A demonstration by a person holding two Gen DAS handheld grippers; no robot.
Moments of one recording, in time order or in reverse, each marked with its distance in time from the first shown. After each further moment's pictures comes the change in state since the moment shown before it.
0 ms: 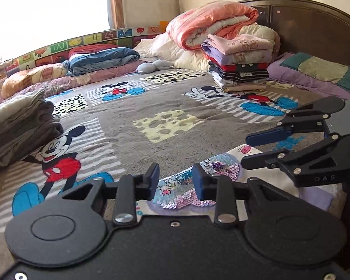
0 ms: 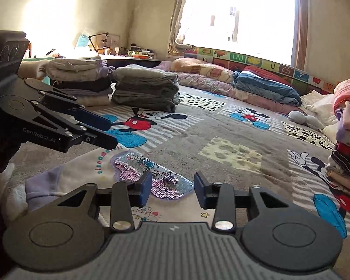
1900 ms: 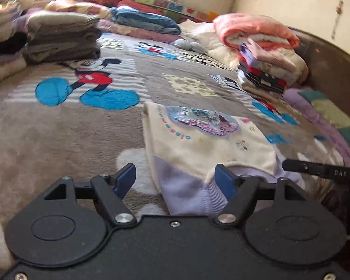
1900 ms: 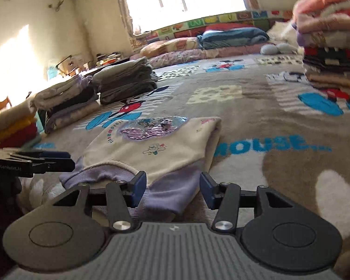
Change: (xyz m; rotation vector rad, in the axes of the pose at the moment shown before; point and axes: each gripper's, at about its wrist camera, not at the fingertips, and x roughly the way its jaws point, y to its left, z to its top) left arm -0.086 0.023 -0.083 -0.518 0.075 0.009; right arm -0.063 -0.014 -0.072 0.513 0.054 0.025
